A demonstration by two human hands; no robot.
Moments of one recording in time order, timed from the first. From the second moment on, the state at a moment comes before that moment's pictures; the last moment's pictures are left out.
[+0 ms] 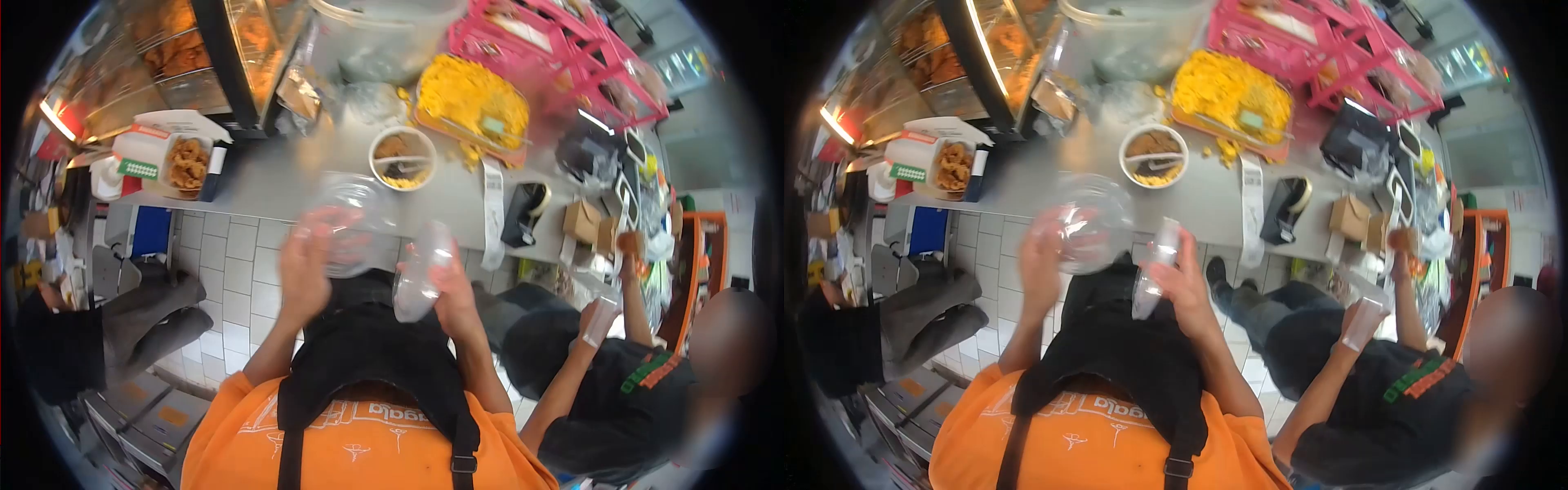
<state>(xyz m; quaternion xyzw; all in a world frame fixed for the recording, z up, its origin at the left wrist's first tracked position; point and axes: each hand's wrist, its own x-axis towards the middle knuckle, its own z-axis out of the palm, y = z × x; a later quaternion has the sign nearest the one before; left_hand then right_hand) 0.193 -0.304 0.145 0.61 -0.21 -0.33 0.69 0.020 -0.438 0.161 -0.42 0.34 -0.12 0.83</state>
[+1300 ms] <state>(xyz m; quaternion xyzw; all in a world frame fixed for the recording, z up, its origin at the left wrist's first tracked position) 0.198 -0.373 0.241 0.54 -0.49 -0.23 0.65 0.079 -0.482 0.233 -0.65 0.14 -0.31 0.67</state>
